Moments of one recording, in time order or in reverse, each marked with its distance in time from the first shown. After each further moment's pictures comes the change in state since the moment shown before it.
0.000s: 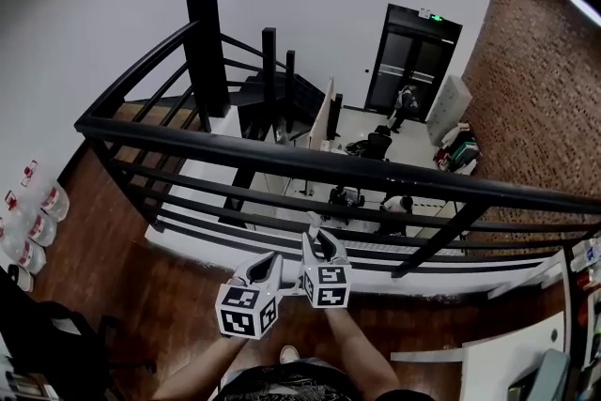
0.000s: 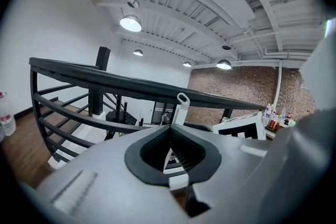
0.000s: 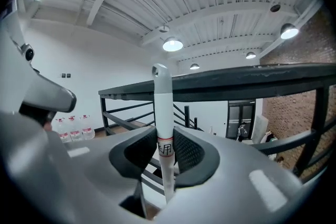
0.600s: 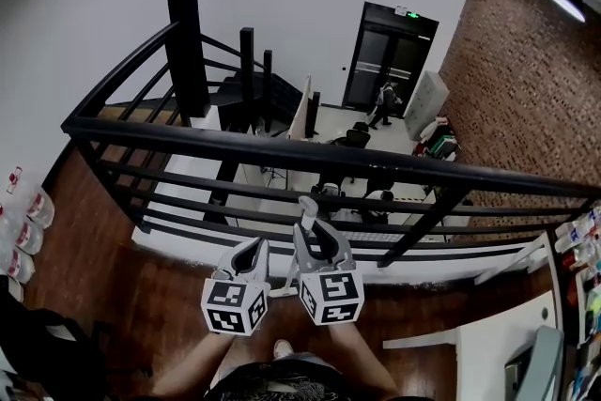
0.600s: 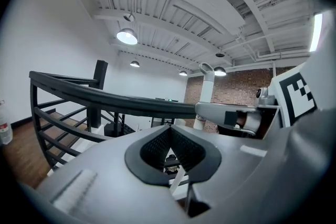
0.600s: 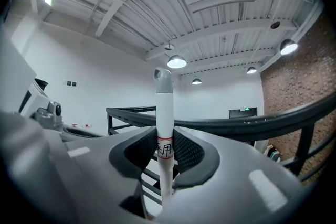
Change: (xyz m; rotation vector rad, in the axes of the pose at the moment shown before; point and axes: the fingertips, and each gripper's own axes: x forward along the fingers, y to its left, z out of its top) left arm -0.037 -0.010 0.036 0.056 -0.122 -0.019; right arm -0.099 0.046 0.111 -0.053 -0.149 0.007
